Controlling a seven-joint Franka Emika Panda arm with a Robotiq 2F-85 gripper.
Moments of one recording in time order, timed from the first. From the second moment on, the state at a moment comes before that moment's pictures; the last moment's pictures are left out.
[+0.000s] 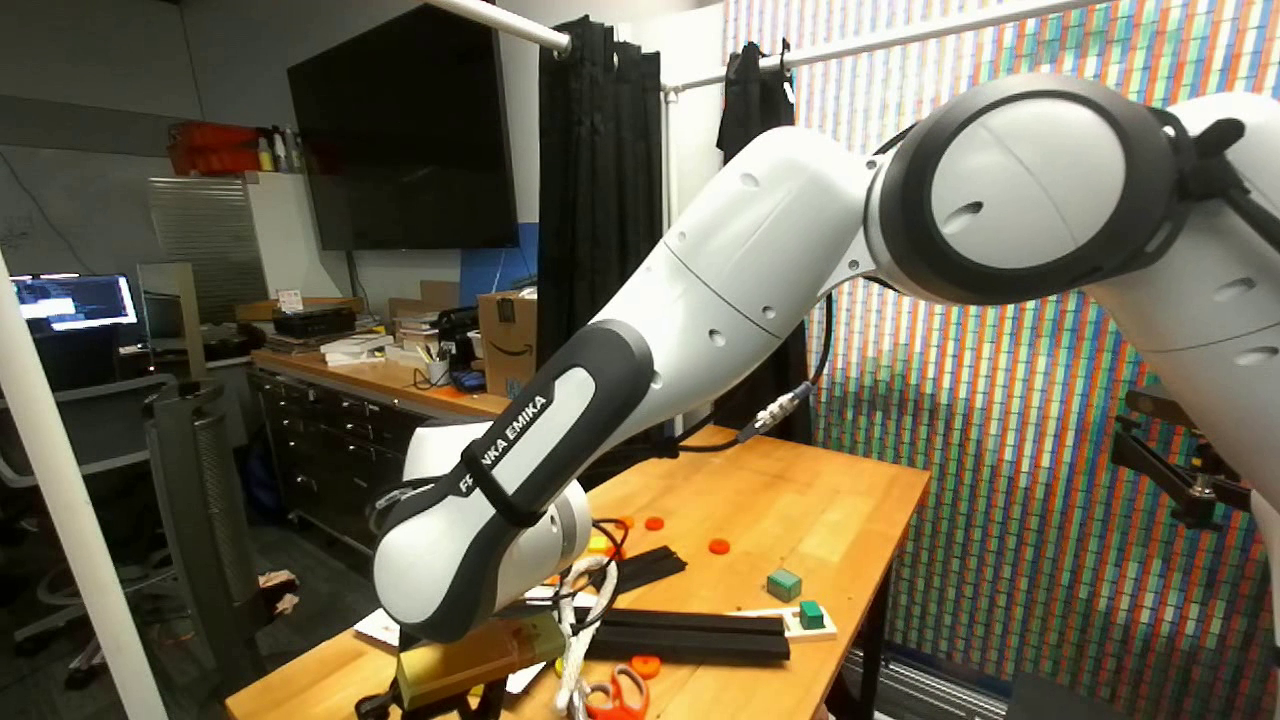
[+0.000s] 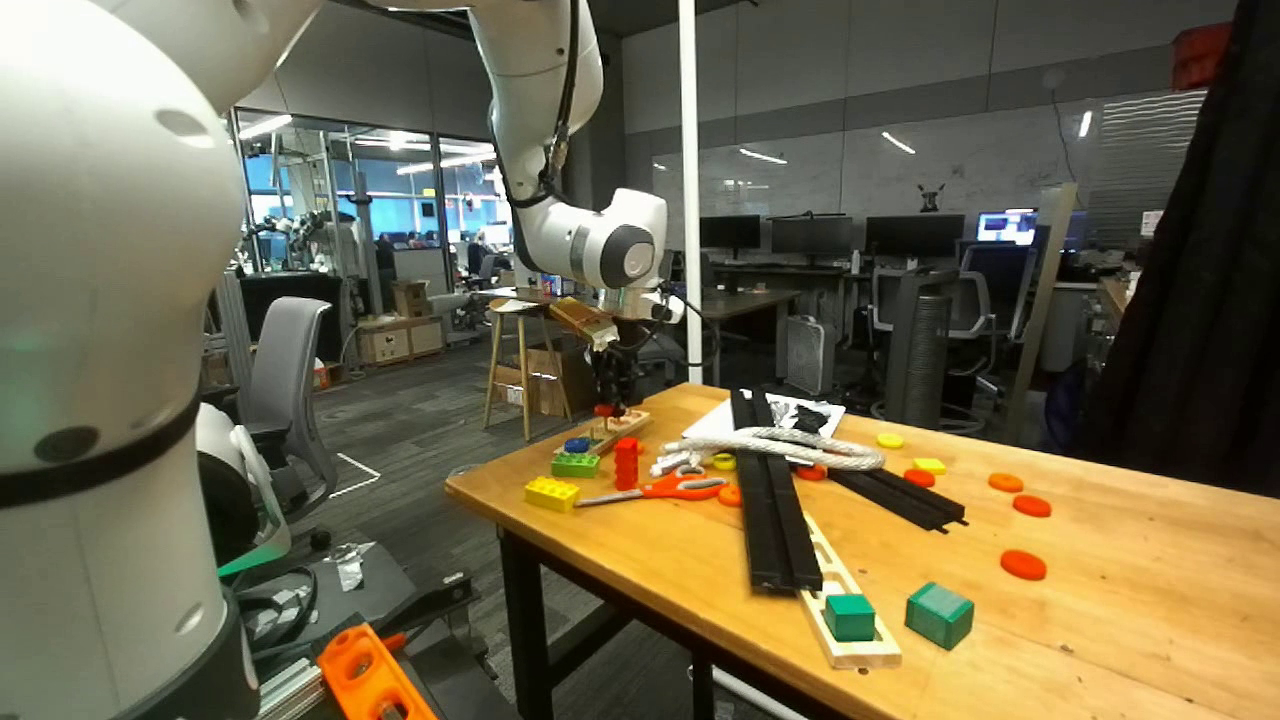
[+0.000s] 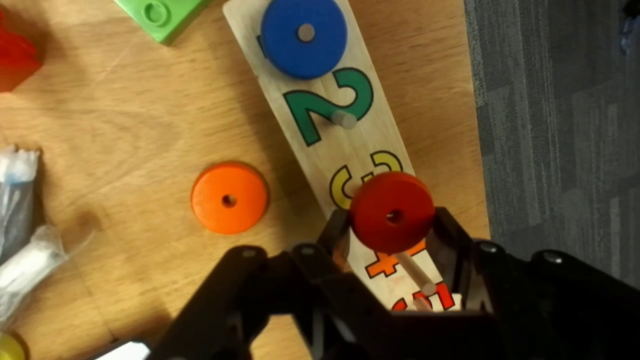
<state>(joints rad) 0.38 0.66 0.14 -1.79 0.17 2.52 0.43</state>
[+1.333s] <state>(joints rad) 0.41 0.66 0.13 -1.82 0.17 2.52 0.48</state>
